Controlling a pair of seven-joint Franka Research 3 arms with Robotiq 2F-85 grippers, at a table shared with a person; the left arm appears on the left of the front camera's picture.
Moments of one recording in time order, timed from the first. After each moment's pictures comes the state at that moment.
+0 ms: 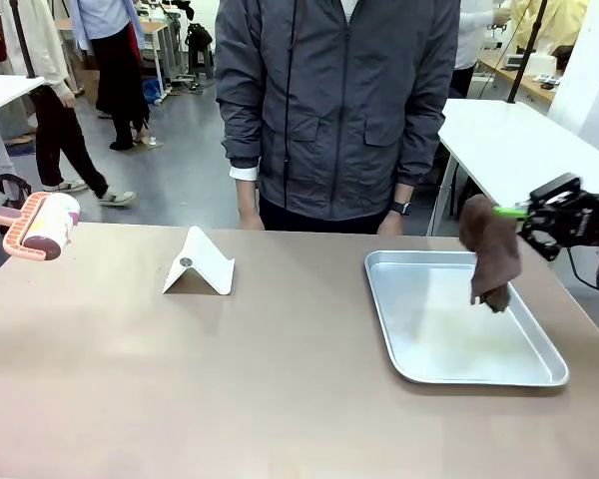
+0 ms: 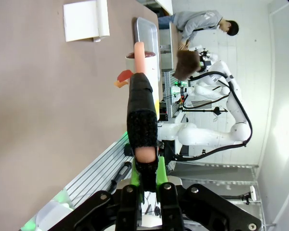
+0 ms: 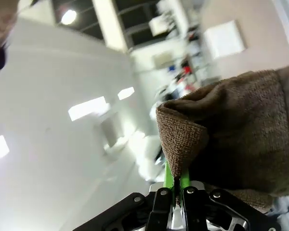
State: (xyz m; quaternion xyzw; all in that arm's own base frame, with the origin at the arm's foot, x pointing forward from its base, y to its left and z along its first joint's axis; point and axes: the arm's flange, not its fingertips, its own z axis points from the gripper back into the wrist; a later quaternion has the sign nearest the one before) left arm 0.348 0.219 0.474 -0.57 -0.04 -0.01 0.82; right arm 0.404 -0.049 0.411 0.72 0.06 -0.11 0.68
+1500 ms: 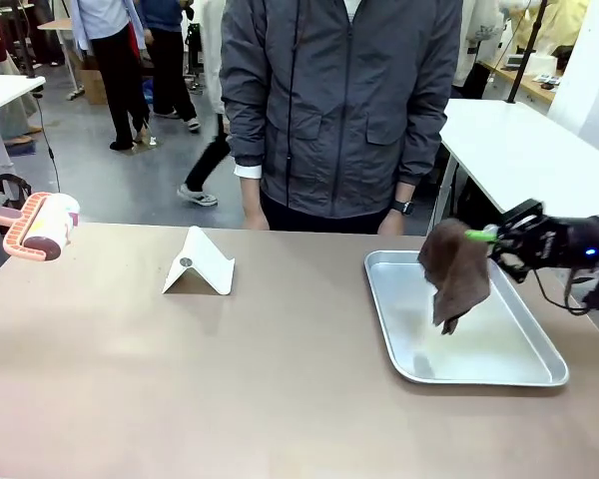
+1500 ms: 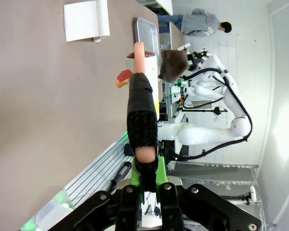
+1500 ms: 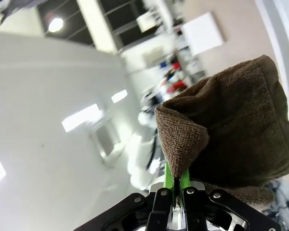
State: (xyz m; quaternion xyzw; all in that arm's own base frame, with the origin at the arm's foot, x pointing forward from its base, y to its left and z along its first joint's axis) left arm 0.348 0.219 0.473 -0.57 -0.04 -0.01 0.82; right arm 0.425 -0.005 0.351 0.67 0.10 -0.15 0.72
